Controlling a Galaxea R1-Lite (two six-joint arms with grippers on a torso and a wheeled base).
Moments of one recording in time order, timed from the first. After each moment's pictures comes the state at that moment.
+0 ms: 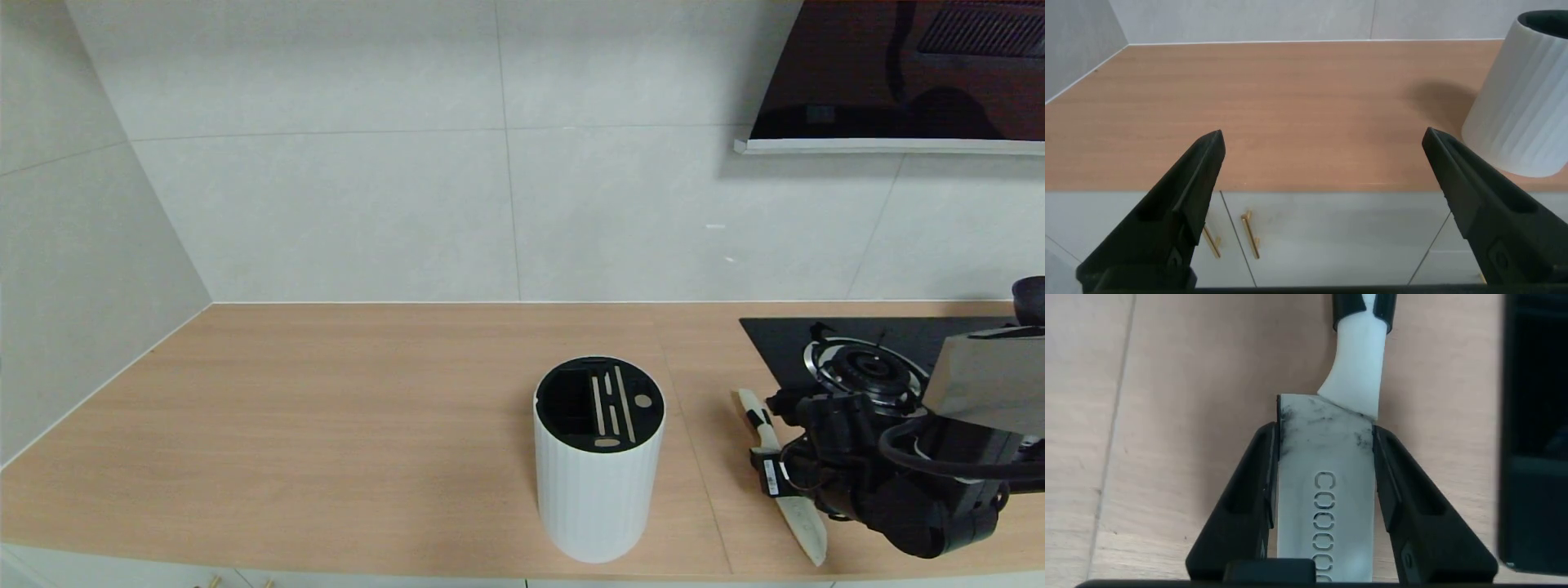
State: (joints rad) left arm 0.00 0.00 0.00 0.00 -0.01 0.00; right arm 0.21 2.25 -0.58 -0.98 -0.17 0.05
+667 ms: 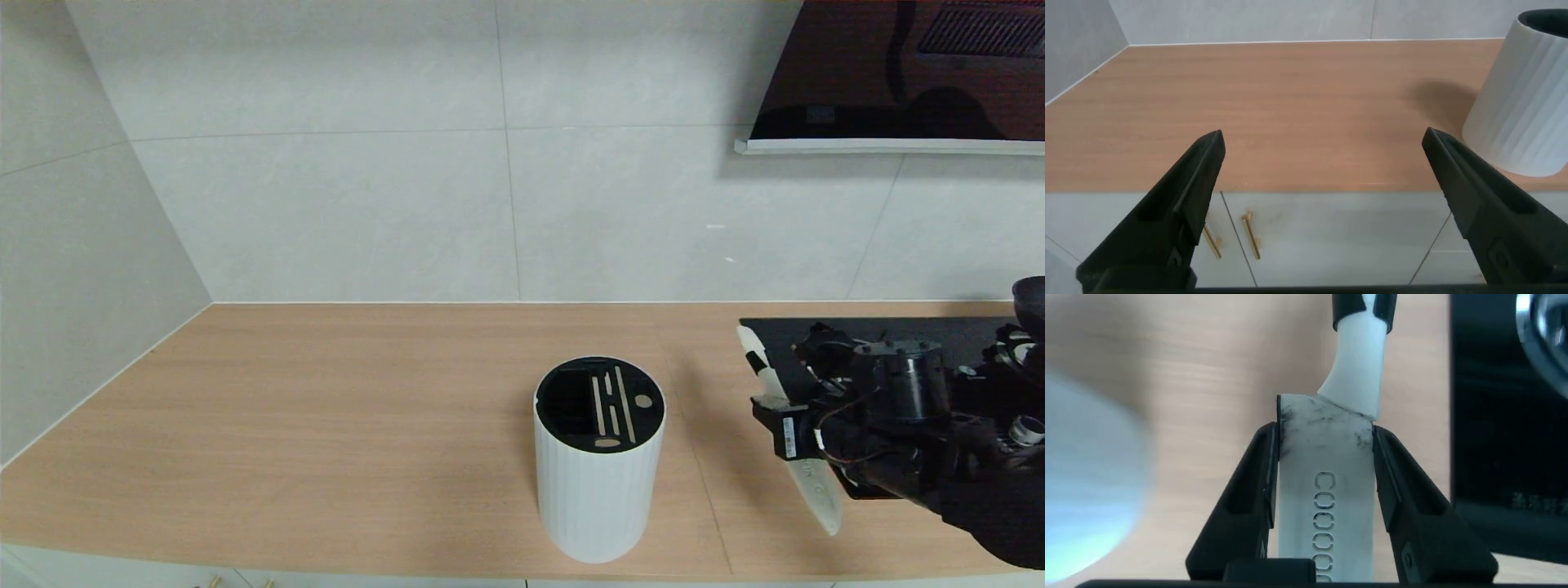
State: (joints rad) left arm 0.00 0.00 0.00 0.00 -0.01 0.01; right arm 0.33 1.83 -0.51 -0.83 -0.17 0.08
